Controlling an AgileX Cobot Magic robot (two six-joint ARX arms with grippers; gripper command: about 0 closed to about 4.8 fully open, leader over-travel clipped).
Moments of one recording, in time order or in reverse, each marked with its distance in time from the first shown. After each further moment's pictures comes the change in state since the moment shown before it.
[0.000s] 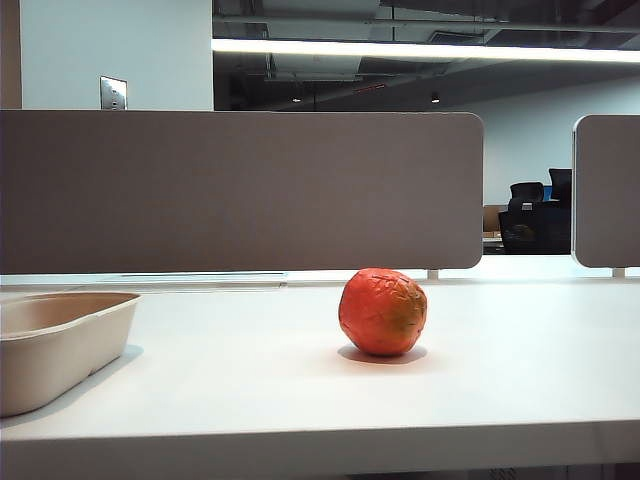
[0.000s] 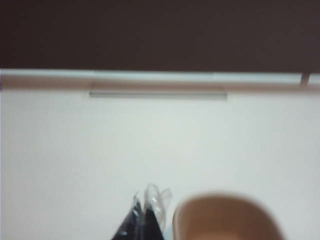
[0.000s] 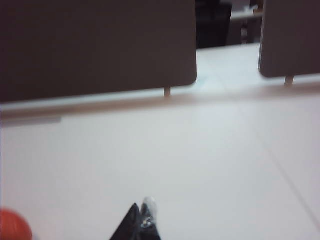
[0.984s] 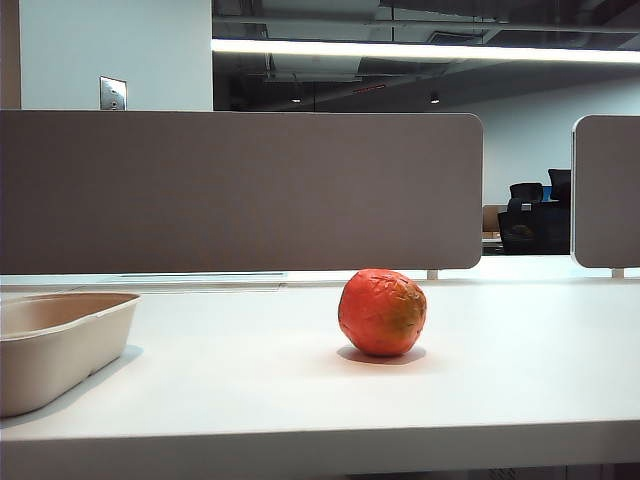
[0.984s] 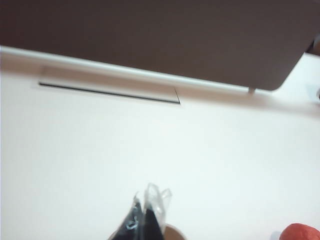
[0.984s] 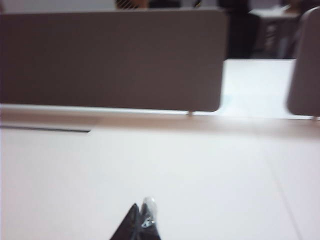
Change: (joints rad) left arm 0.000 0.491 0.534 -0.204 0.143 -0.198; right arm 0.006 0.522 0.576 -0.154 -0.127 -0.080
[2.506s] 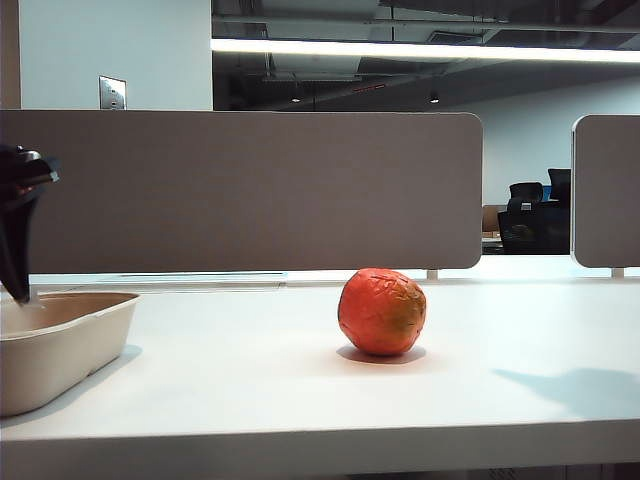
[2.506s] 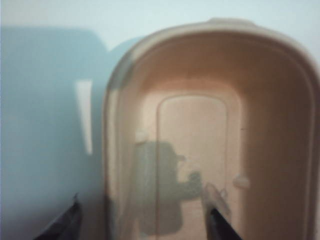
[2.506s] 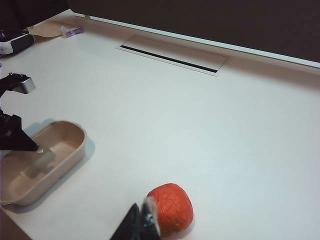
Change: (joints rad) left arm 0.001 0.814 0.200 -0.355 0.089 0.028; right arm 0.375 0.251 0.155 -0.156 -0.087 -0.003
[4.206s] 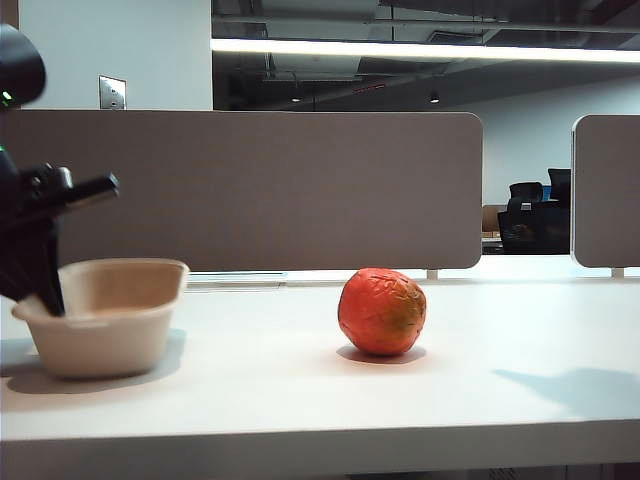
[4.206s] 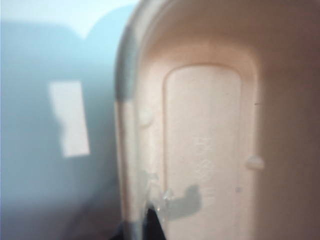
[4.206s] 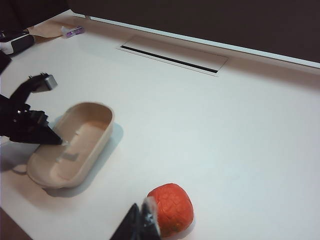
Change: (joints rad) left arm -0.082 0.136 0.000 0.248 -0.004 -0.264; right arm 0.000 -0.002 0.000 0.000 0.000 0.000
